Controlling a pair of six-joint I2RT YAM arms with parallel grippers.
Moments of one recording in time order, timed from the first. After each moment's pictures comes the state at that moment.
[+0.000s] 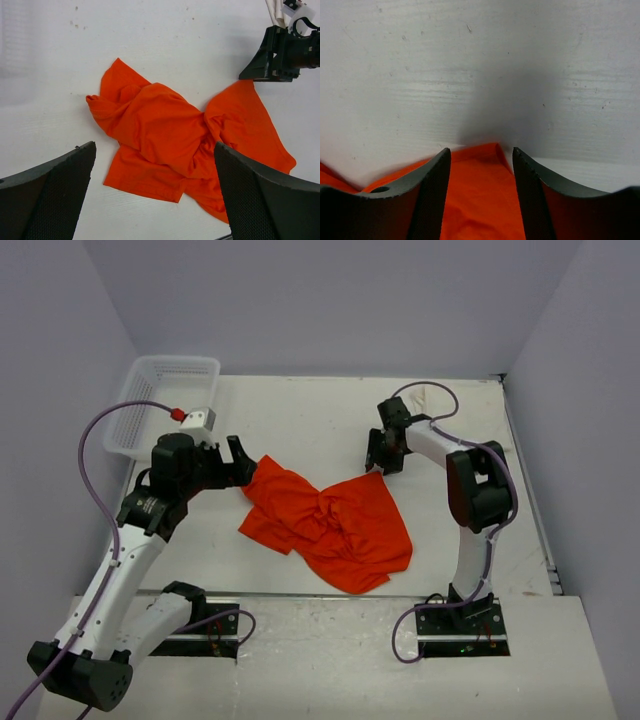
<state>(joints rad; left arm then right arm) -0.28 0.89 0.95 -0.56 0.08 -0.35 0.33 2.02 1.44 -0.59 -0.04 0.47</state>
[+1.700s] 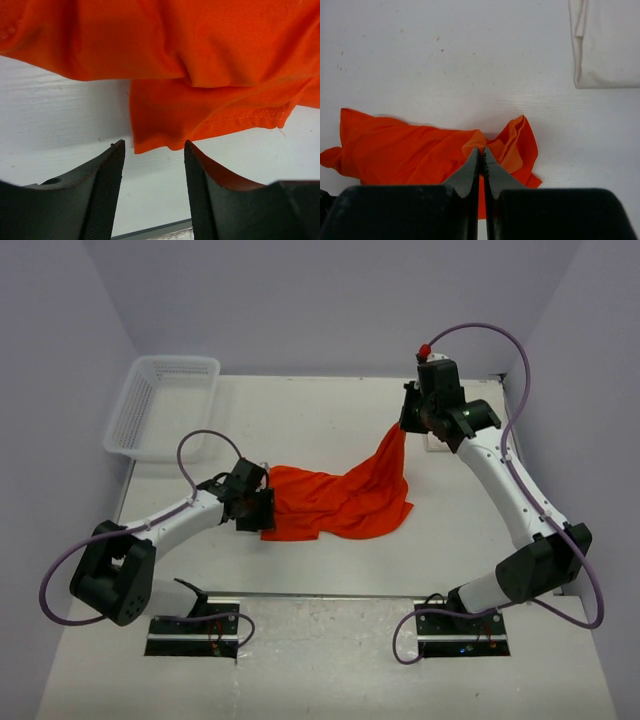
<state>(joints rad) -0.48 1.36 0.74 -0.53 0.05 -0.50 0.36 1.49 1.56 -0.77 0.14 0.38</state>
